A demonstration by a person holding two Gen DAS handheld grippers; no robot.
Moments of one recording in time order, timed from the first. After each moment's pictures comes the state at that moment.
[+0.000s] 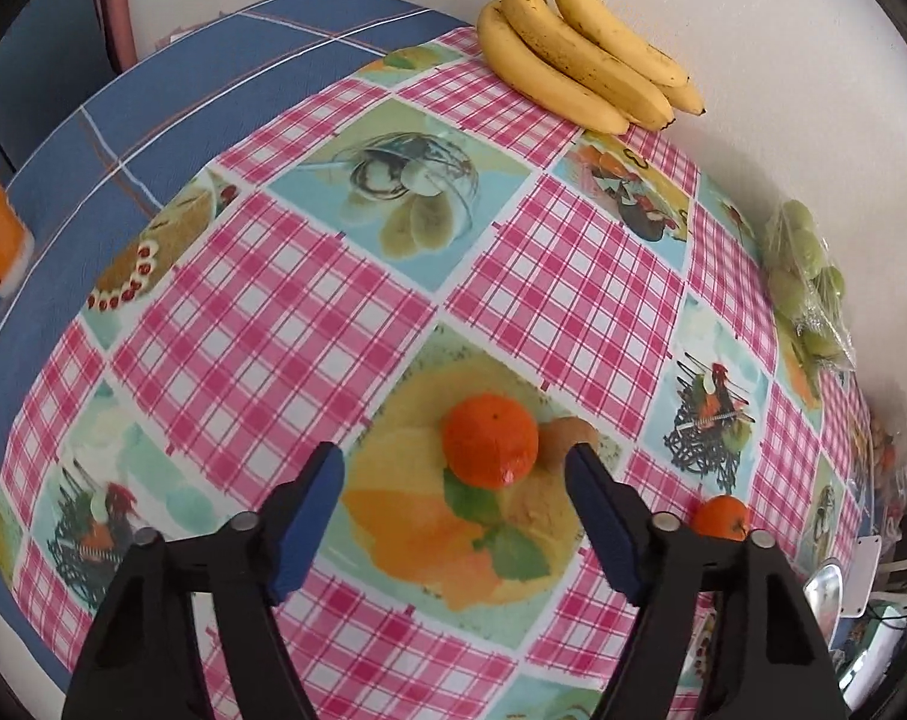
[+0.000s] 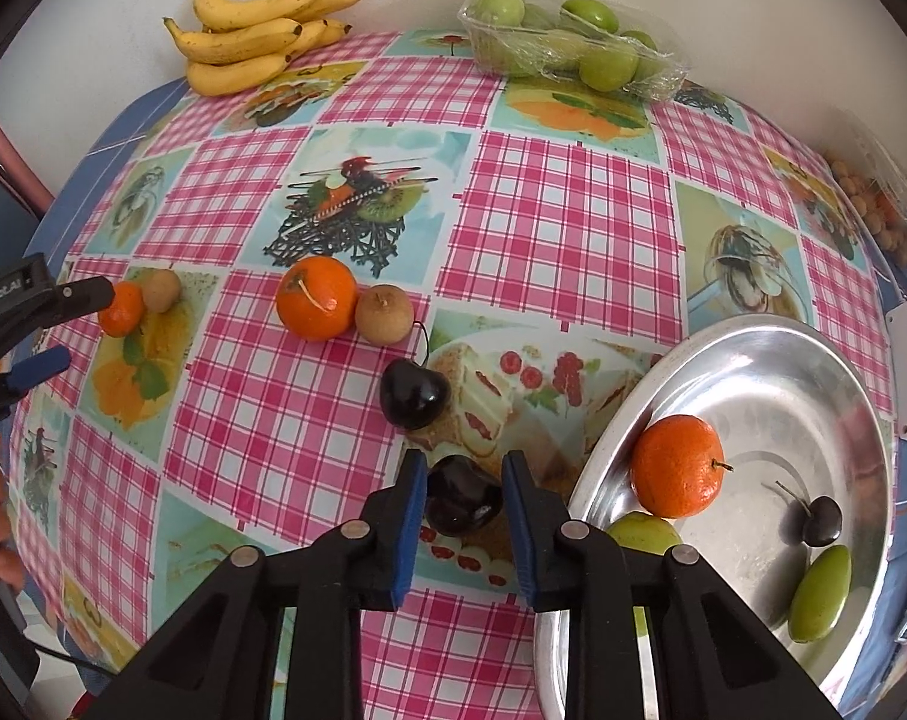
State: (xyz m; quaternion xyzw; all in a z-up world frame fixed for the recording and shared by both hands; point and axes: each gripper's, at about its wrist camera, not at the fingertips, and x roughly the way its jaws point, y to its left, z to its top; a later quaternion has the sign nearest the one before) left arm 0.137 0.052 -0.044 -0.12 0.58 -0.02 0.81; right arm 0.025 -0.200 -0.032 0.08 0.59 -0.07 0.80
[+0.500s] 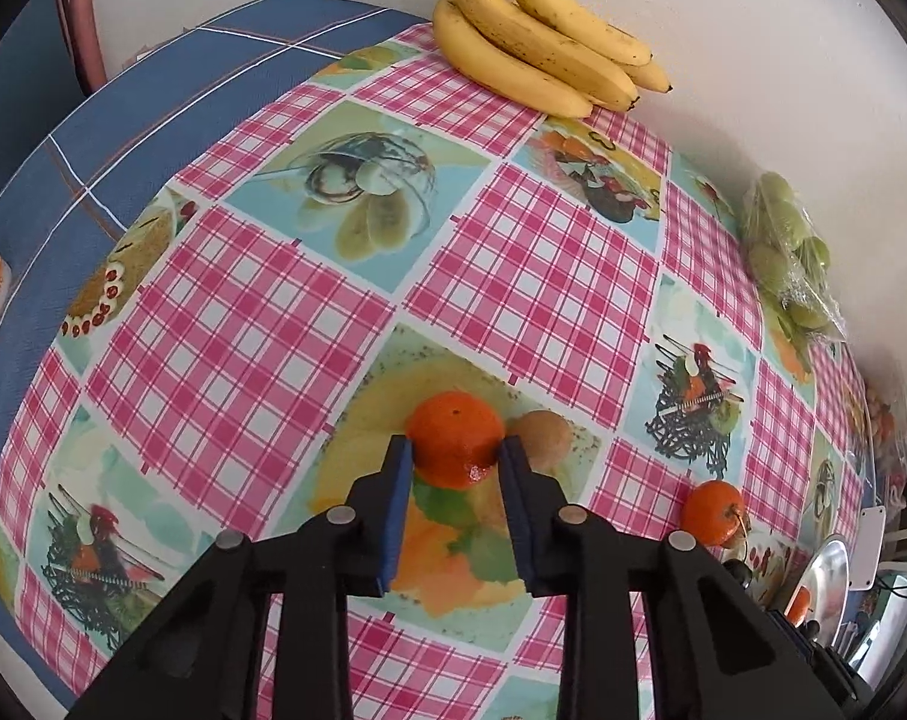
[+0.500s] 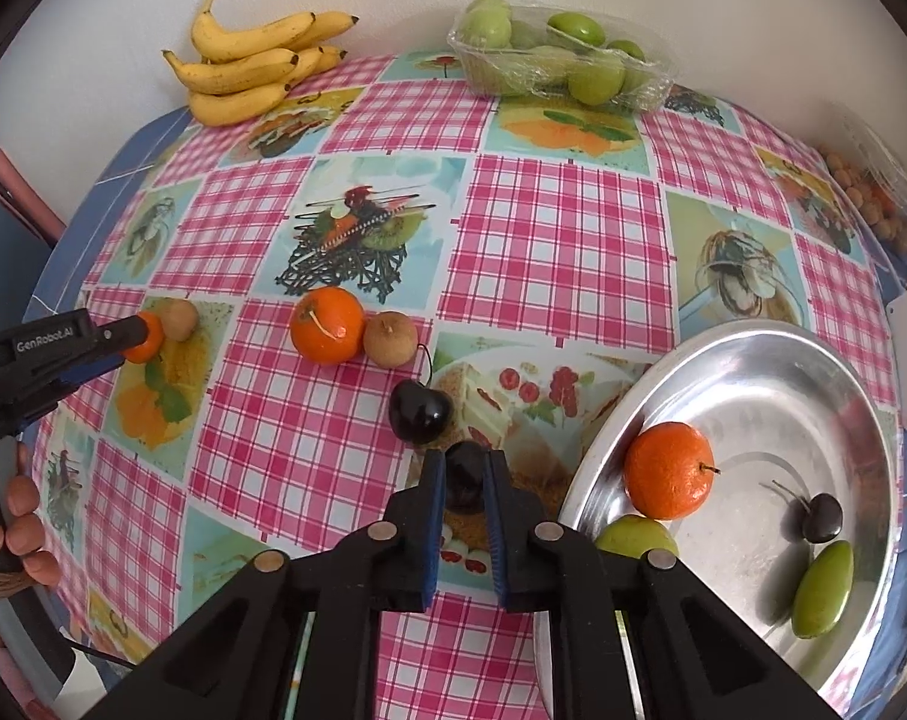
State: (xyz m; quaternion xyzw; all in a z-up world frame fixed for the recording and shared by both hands) left arm 0.140 0.040 -0.044 -0.10 0.58 -0.05 0.81; right arm 0.022 -0.210 -0.020 0.11 0.58 -0.07 0.81
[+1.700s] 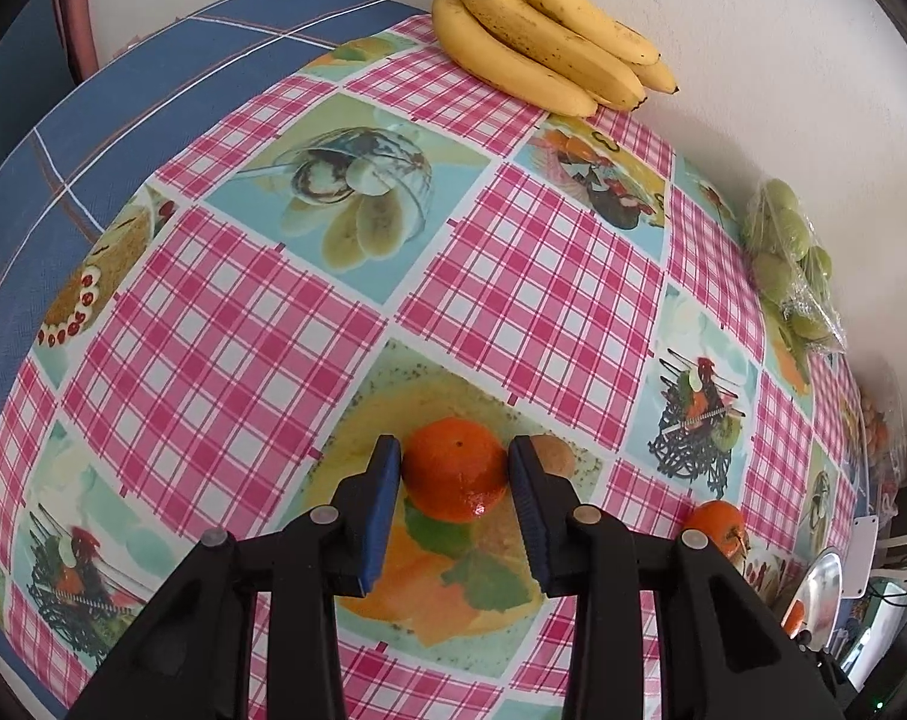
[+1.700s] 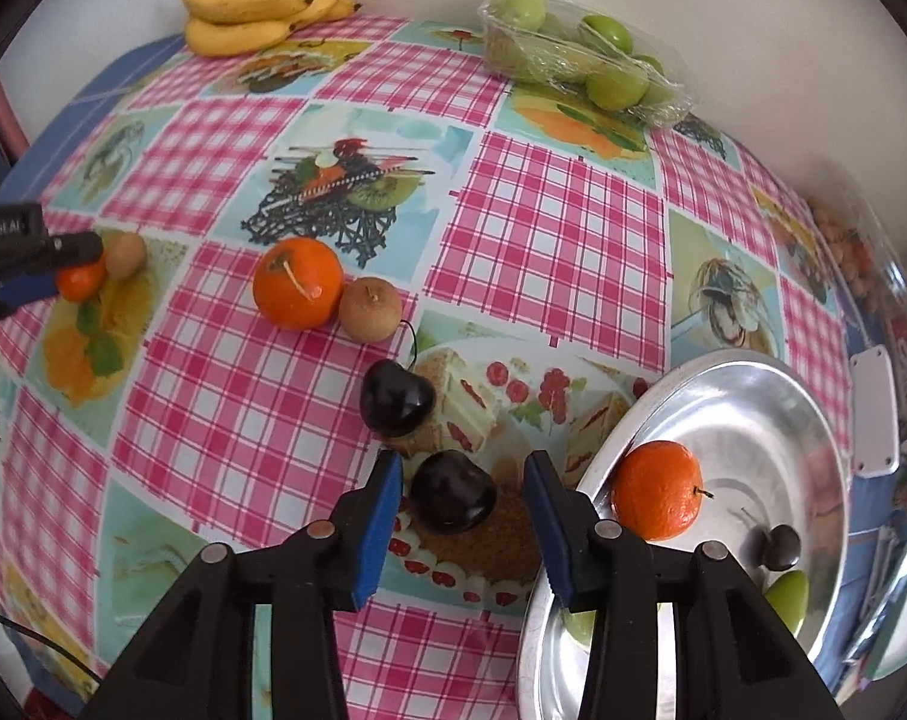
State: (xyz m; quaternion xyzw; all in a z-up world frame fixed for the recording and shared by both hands) left arm 0.155 0.040 -0.054 -0.11 0.58 -0.05 0.80; right arm 0.033 -0.181 -0.044 -0.02 0.60 -0.10 0.79
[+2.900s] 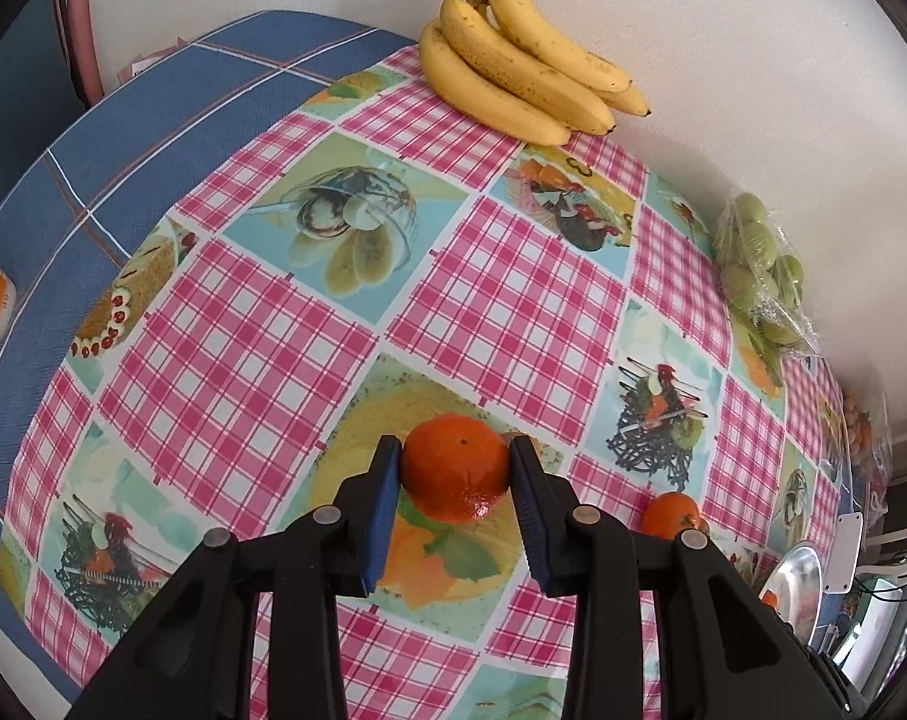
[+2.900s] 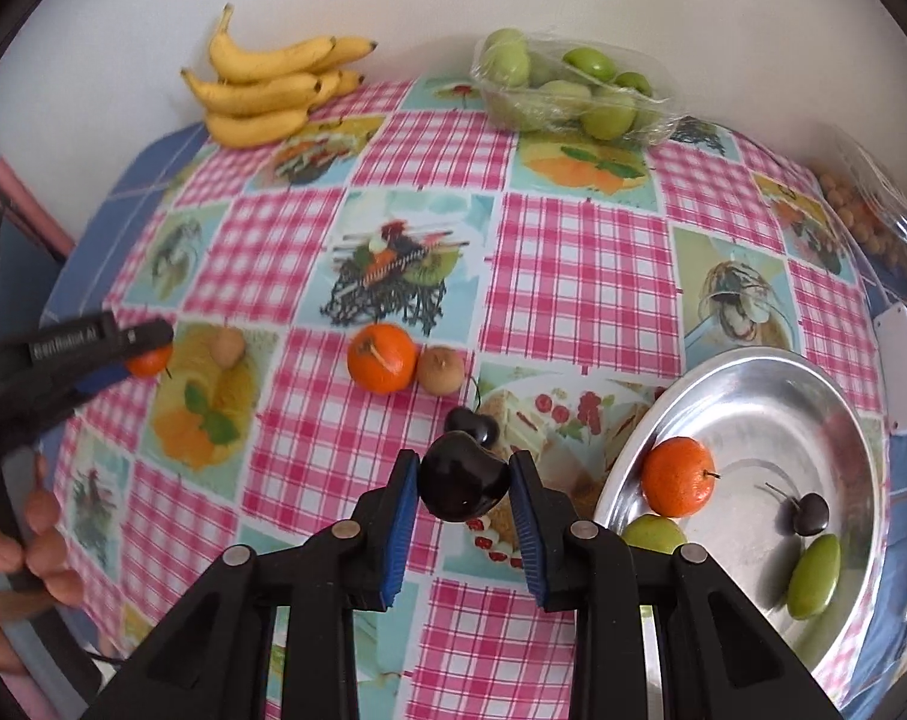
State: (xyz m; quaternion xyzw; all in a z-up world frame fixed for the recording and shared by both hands) left arm 0.144 0.040 -0.018 -0.11 0.57 -0.06 0.81; right arm 0.025 -0.191 0.011 0.12 0.56 -0.08 0.82
